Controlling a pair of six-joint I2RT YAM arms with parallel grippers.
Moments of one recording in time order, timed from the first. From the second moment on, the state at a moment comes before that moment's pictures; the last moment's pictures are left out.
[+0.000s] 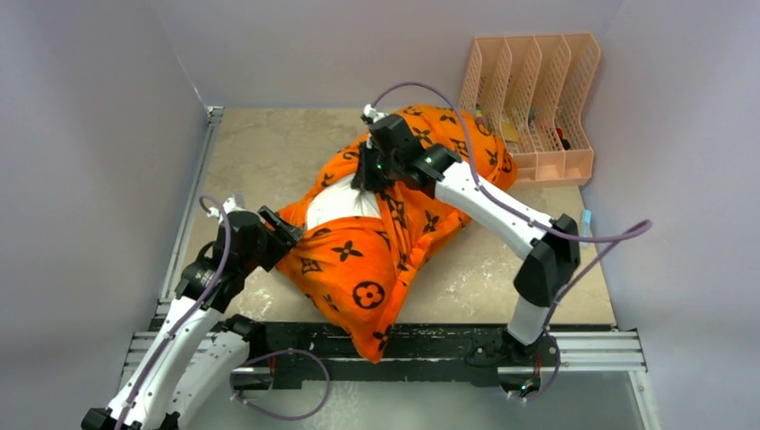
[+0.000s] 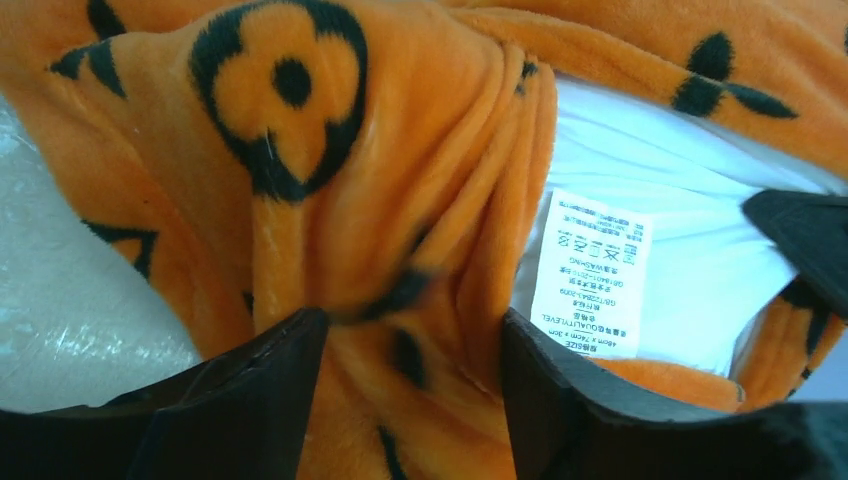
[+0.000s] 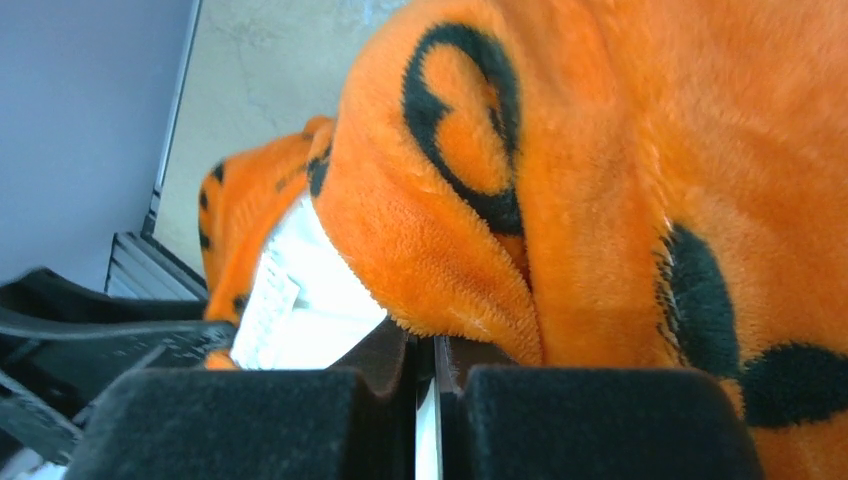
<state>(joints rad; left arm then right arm) -0.36 0.63 0.69 -0.74 -0.11 -1.05 0.78 1.81 1.81 -0.69 0.00 0.56</state>
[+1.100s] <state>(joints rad) -0.36 0.74 0.69 -0.78 -0.15 -1.08 0.80 1.30 0.91 -0.12 -0.05 0.81</state>
